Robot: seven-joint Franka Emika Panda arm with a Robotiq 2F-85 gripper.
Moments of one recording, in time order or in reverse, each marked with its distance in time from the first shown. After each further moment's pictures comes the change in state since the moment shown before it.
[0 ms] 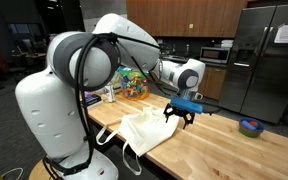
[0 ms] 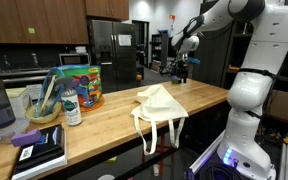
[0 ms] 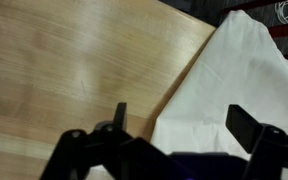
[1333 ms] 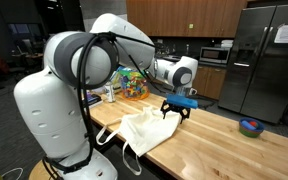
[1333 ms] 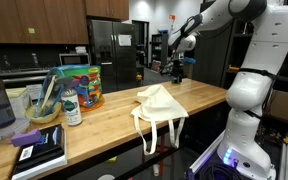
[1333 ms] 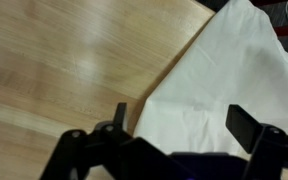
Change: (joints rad) arm -0.047 -0.007 0.113 -0.001 0.004 0.048 -0.010
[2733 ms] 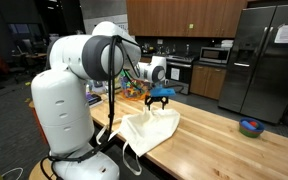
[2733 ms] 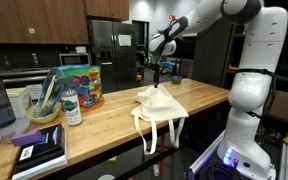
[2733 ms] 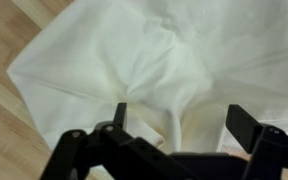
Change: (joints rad) arm 0.107 0.103 0.216 0.052 -0.029 0.195 -0.081
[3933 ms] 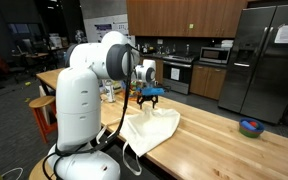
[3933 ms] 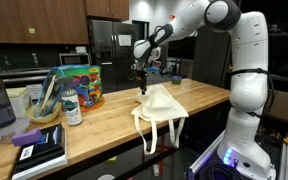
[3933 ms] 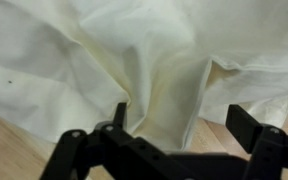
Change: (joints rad) arm 0.051 0.205 0.106 0.185 -0.023 -0.052 0.098
